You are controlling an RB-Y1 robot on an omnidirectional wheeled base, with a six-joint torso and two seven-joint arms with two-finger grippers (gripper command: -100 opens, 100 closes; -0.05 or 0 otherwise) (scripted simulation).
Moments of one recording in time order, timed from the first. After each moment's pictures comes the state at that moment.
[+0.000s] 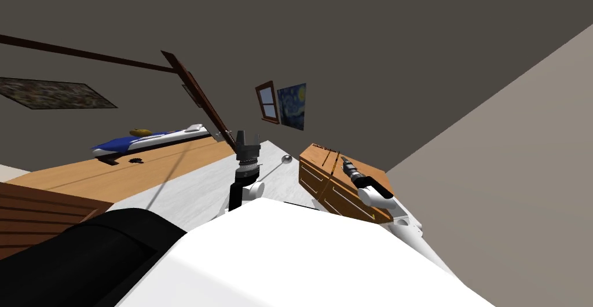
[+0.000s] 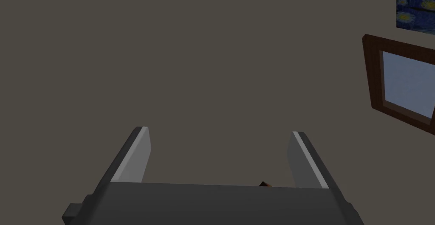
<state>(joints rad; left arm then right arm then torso) 0.47 0.02 0.03 -2.32 0.08 -0.63 -0.03 0.16 -0.51 0.02 -1.77 -0.51 0.25 0.26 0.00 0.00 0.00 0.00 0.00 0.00</state>
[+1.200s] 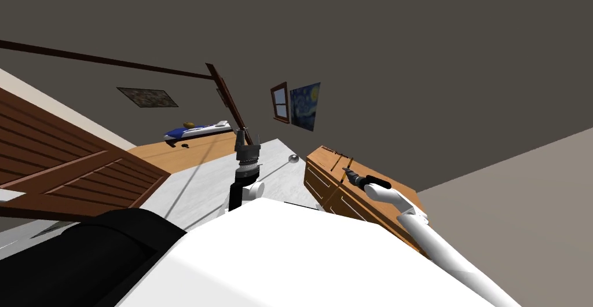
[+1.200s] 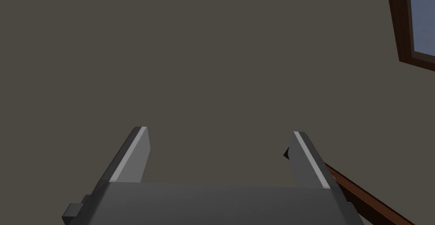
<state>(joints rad) 0.47 0.02 0.03 -2.32 0.08 -0.63 -0.03 0.04 -0.69 0.09 -1.52 -0.71 0.58 0.42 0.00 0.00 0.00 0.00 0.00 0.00</state>
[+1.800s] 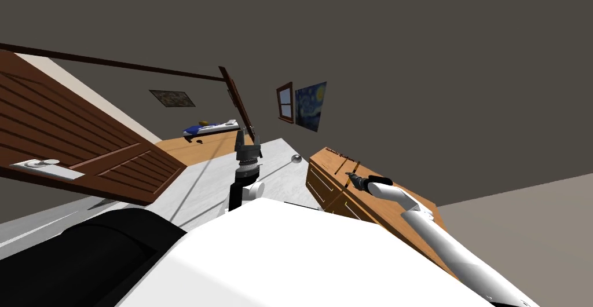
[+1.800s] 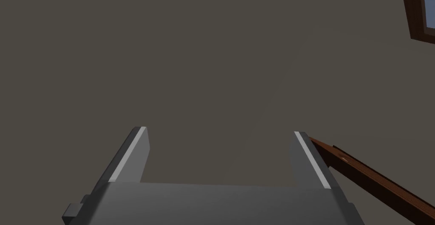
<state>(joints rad) 0.47 0.02 0.03 -2.32 0.08 -0.63 -0.03 -0.01 -0.76 0.11 -1.43 -0.77 0.74 0.48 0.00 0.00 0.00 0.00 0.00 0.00</state>
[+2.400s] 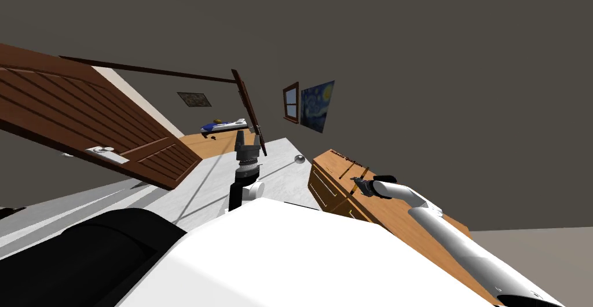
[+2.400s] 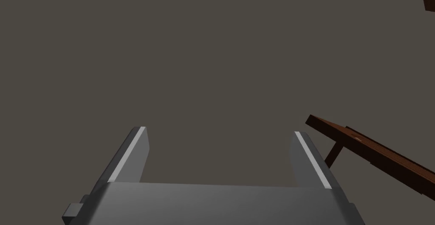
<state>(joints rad) 0.47 0.02 0.03 -2.32 0.08 -0.63 -0.03 -0.06 -0.84 0.14 -1.33 -0.85 0.90 0.55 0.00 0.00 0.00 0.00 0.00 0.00</state>
